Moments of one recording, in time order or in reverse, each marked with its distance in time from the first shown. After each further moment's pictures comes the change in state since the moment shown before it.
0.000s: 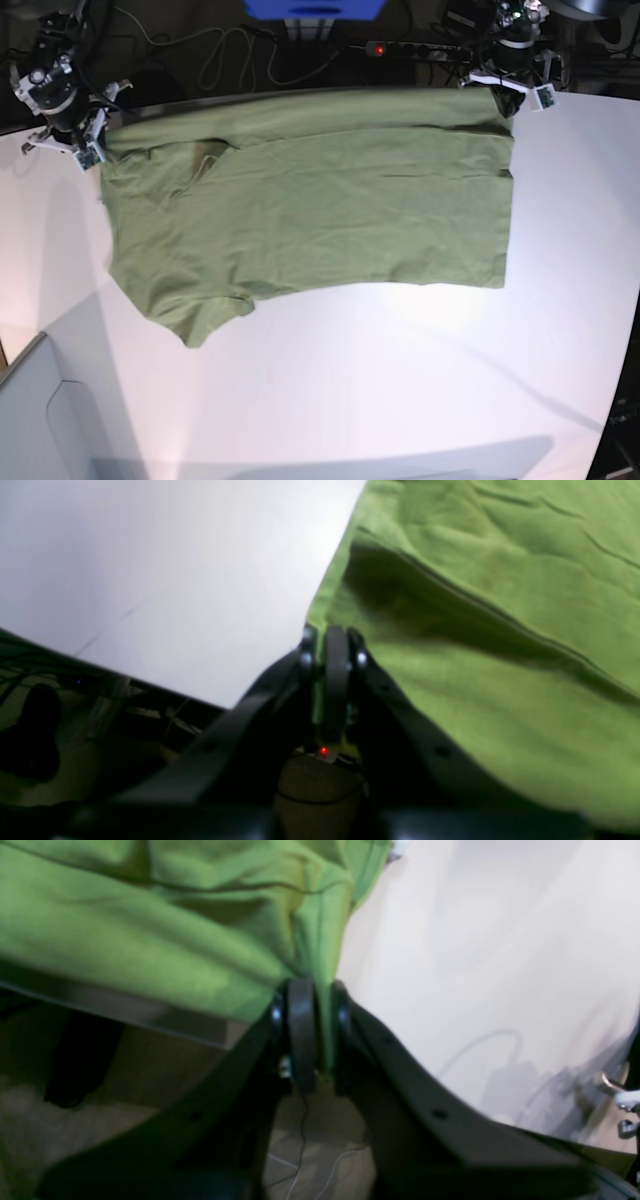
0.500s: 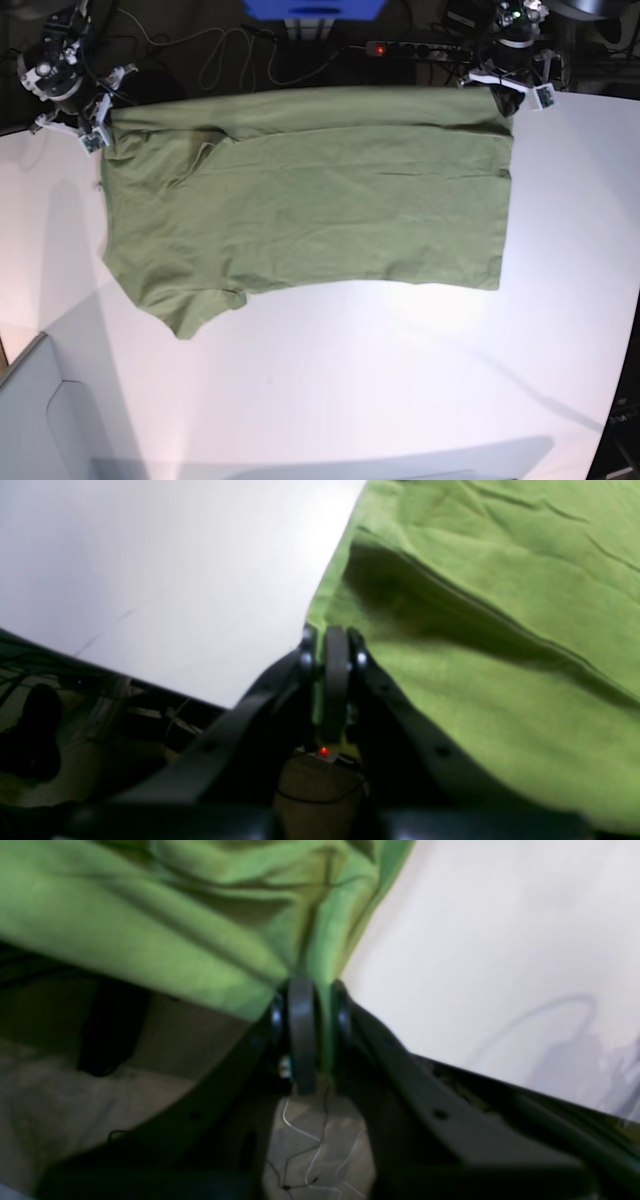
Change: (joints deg) left arm 0.5 -0.1 0.3 0.9 0.1 0.2 0.8; right arm -1.4 -1.0 -0.2 -4.5 -0.5 0.0 0.1
